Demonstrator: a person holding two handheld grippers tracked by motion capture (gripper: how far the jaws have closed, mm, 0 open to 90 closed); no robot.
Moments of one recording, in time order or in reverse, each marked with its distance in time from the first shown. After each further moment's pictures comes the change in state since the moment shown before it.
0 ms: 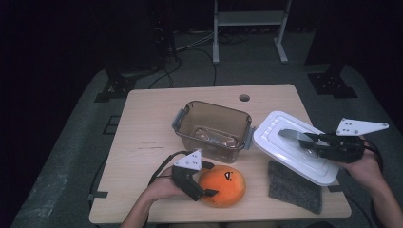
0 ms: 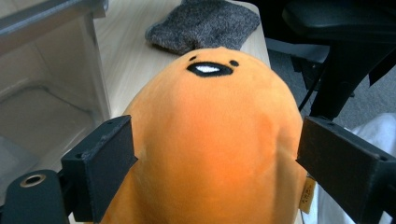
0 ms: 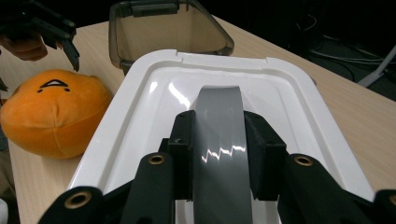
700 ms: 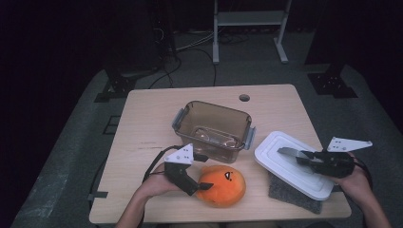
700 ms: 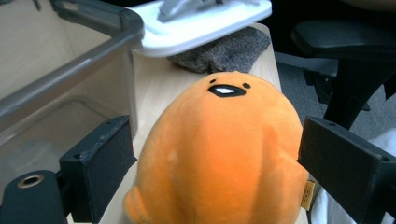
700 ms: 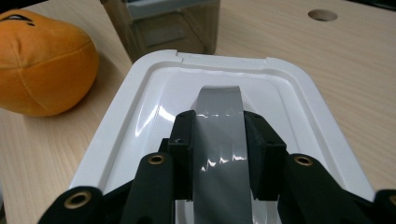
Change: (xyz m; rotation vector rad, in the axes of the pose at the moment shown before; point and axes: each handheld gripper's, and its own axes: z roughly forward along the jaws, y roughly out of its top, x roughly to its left) left arm 0.004 0.006 -0.026 -0.055 0.065 0.001; right arm -0.002 -0.069 0.027 0.072 0.012 0.107
